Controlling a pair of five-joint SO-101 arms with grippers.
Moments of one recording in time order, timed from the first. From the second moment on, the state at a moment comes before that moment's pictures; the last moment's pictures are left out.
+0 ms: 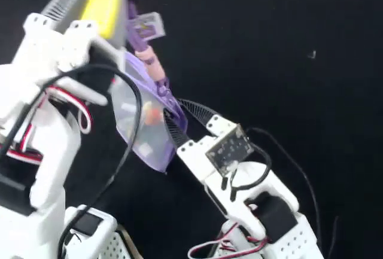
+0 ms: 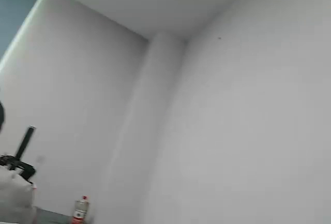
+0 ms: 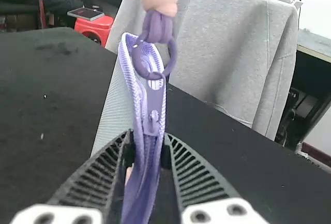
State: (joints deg) left arm 12.2 -46.5 -7.0 39.5 15.5; right arm -34.2 -86.6 66.5 40.3 13.1
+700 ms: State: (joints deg) left arm -25.1 -48.0 5.3 32.4 15.3; right arm -37.2 -86.2 62.1 55.0 20.9
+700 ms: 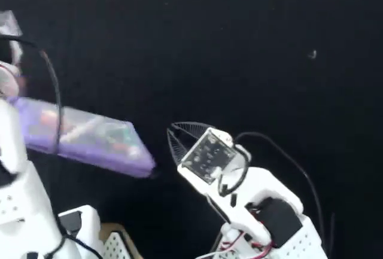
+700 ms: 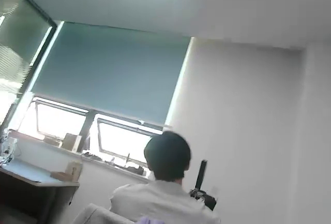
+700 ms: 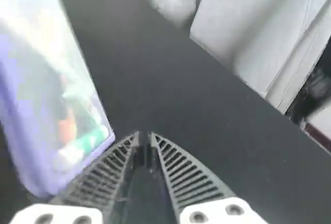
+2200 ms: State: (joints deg) left arm 25.5 -36.1 -22.6 39.2 1.6; right arm -30.8 -87.5 56.7 58.0 10.5
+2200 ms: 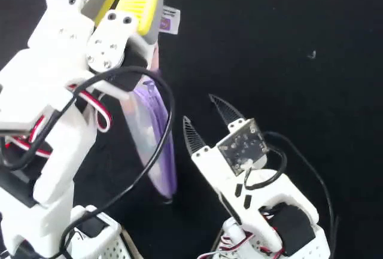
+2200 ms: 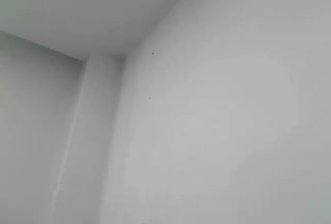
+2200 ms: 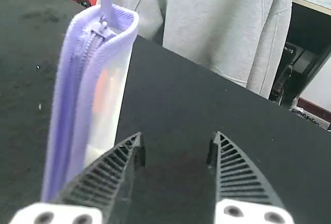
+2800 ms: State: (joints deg) left arm 26.3 -34.9 -23.5 42.9 5.4; right arm -31.2 -87.6 56.0 54.5 2.9
